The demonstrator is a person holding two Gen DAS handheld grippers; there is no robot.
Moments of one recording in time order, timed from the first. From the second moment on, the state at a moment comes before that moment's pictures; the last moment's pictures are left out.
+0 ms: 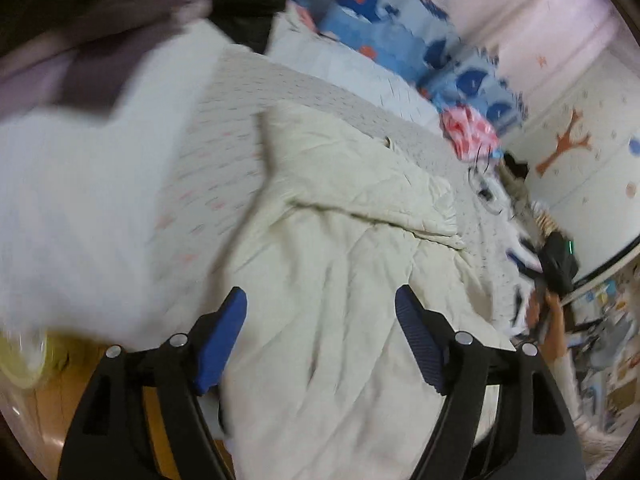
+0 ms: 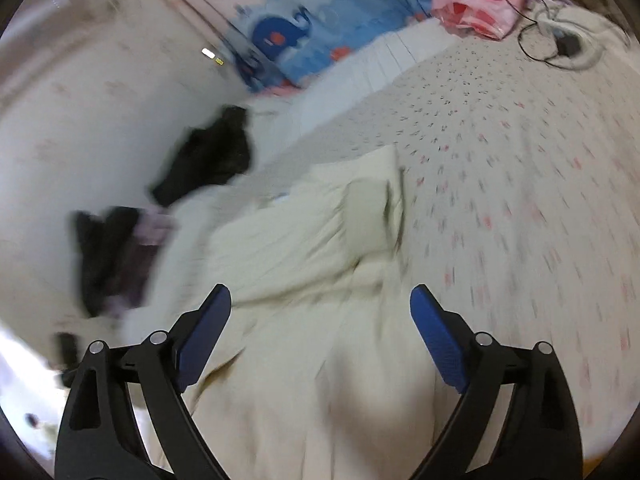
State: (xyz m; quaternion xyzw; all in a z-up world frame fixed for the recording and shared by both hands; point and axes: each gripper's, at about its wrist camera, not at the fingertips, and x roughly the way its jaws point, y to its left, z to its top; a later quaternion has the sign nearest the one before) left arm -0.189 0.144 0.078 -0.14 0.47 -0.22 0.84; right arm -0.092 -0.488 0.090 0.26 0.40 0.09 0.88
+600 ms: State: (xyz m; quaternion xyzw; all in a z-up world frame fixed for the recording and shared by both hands) left arm -0.007 0.025 0.070 -0.16 0.43 -0.24 0.86; right arm -0.002 -0.453 0.116 0.11 0.31 0.06 0.94
